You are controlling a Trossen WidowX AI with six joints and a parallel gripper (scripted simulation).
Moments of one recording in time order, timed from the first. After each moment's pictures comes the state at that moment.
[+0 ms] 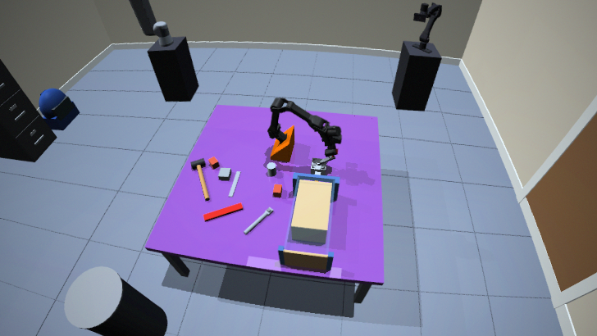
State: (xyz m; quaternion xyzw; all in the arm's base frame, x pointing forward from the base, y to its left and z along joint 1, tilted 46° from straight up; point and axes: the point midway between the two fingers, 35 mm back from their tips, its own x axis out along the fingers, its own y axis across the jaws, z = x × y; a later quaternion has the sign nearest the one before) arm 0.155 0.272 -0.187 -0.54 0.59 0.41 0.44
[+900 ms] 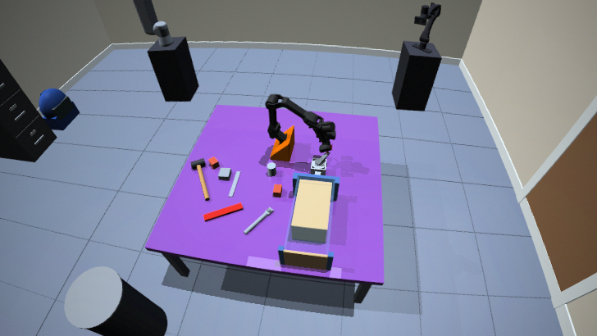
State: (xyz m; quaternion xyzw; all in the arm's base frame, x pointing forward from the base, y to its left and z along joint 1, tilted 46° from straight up) arm 0.121 0.249 -0.163 -0.54 0.60 0.42 0.43
